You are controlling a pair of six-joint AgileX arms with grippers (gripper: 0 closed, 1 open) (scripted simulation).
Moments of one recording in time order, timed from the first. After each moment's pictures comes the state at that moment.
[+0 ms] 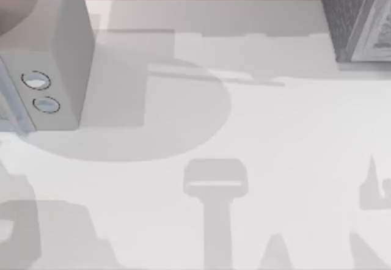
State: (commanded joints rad) left arm 0.42 1.47 0.97 -1.07 0.00 0.44; right arm 0.00 0.00 0.00 0.00 0.00 0.00
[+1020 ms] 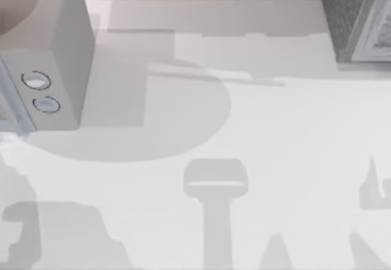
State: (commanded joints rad) left arm 0.42 1.46 1.05 -1.16 0.00 0.44; right arm 0.00 0.00 0.00 0.00 0.00 0.00
